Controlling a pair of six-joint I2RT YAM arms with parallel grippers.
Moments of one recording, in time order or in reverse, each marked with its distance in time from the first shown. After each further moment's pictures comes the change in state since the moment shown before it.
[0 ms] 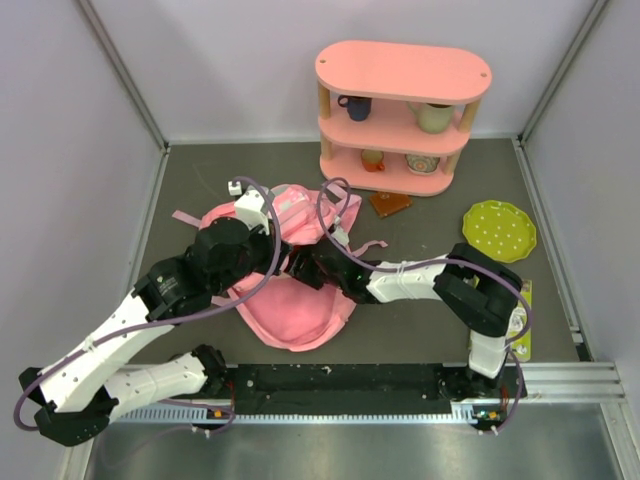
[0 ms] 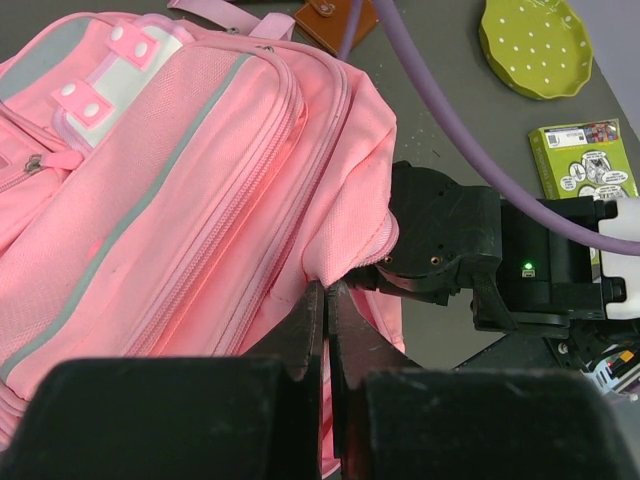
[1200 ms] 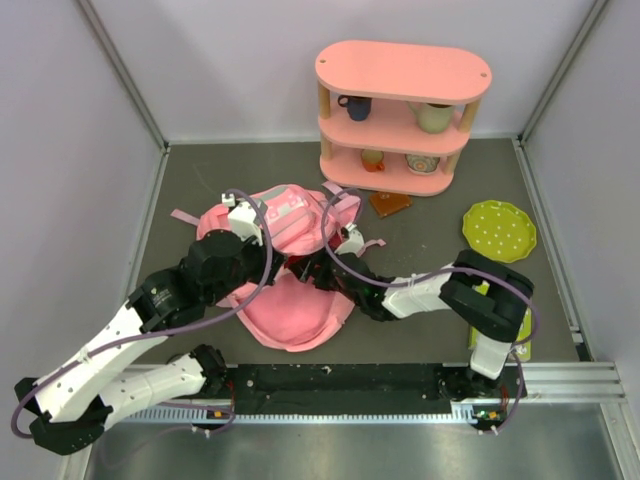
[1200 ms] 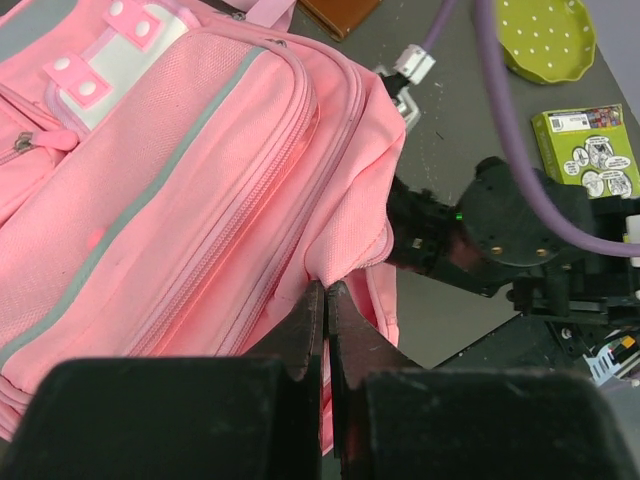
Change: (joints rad) left arm 0.005 -0.086 -0.090 0.003 0.008 -0.015; right arm 0.013 -0.044 -0.223 0.338 0.137 -0.219
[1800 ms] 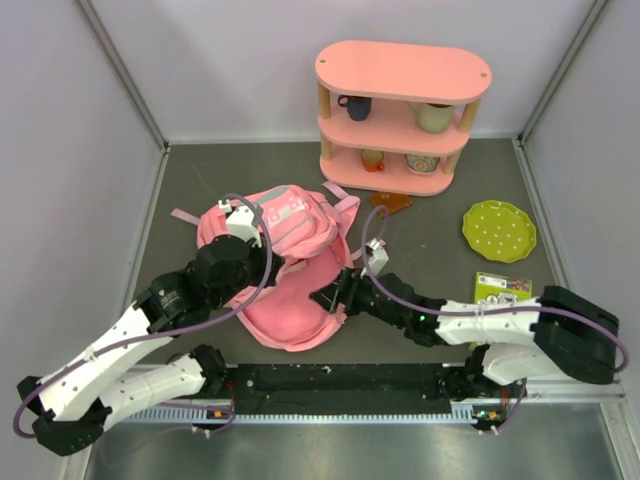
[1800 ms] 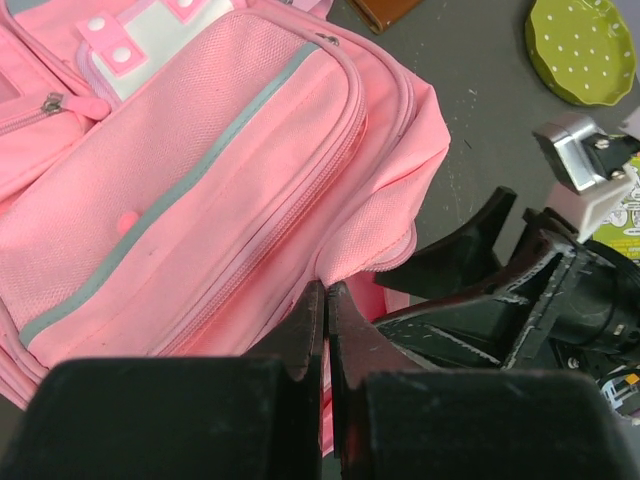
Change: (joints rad) left arm 0.000 -0.009 -0.064 0.008 -0.079 -0.093; right arm 0.081 -0.466 -0.289 -0.083 -0.114 -0.116
